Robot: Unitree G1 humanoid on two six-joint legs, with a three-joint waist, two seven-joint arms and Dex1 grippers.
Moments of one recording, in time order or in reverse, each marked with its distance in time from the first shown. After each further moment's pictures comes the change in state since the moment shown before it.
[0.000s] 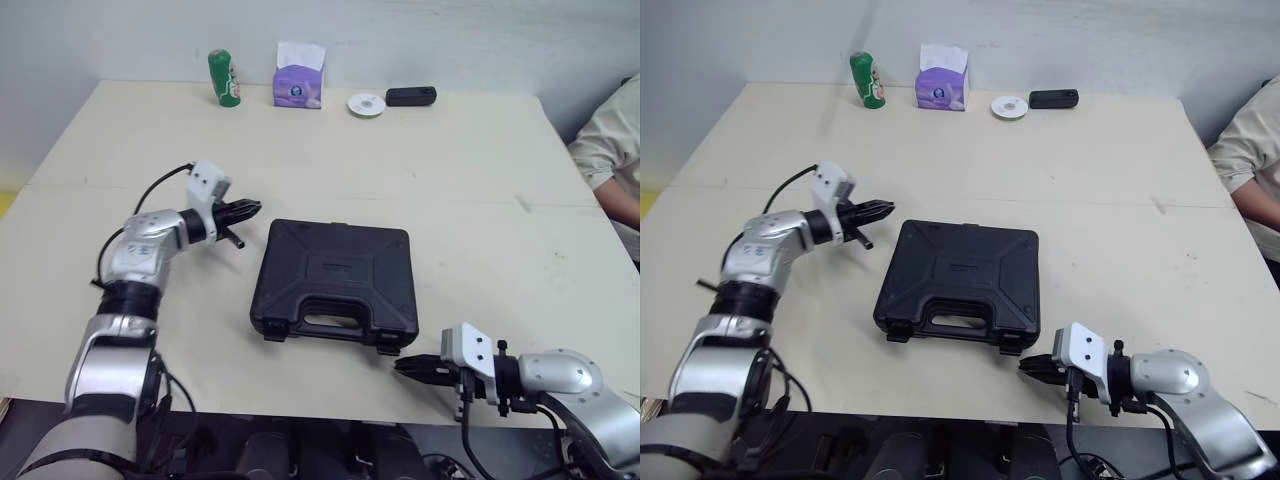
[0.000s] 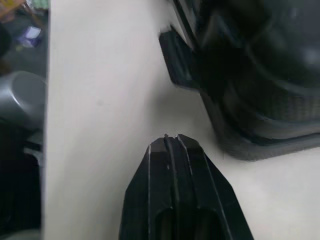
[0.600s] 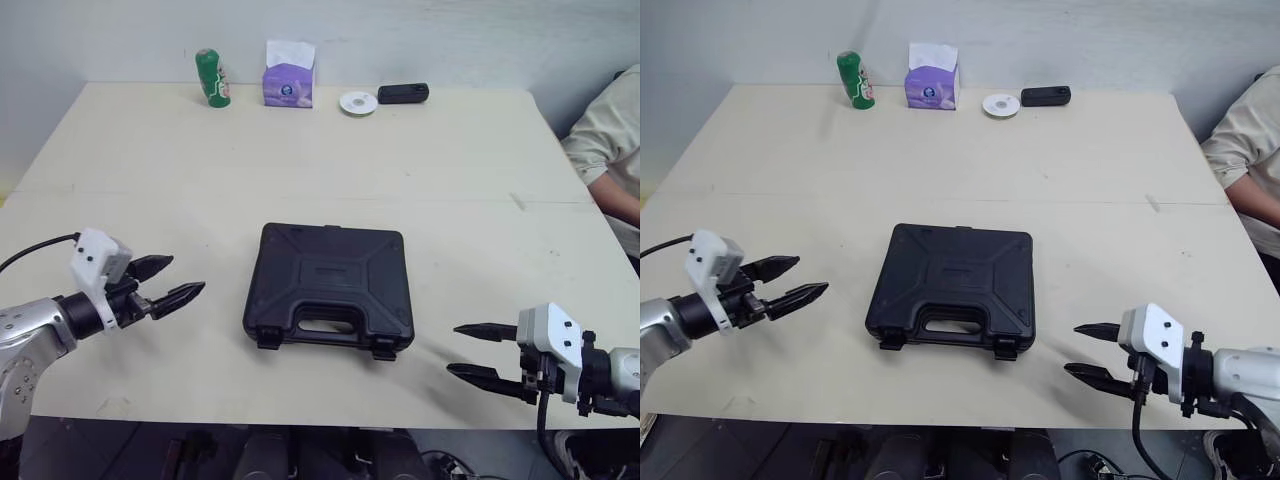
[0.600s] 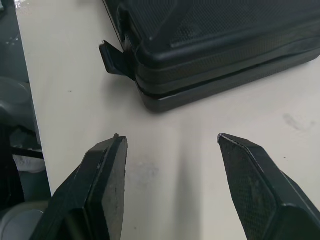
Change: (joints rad) left arm 0.922 0.360 0.457 -1.114 -0.435 0.516 0.075; right arm 0.243 -0.160 -0.401 -0.155 0.248 0.091 0.001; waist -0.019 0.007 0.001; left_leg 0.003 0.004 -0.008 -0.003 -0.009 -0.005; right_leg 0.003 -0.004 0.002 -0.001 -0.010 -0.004
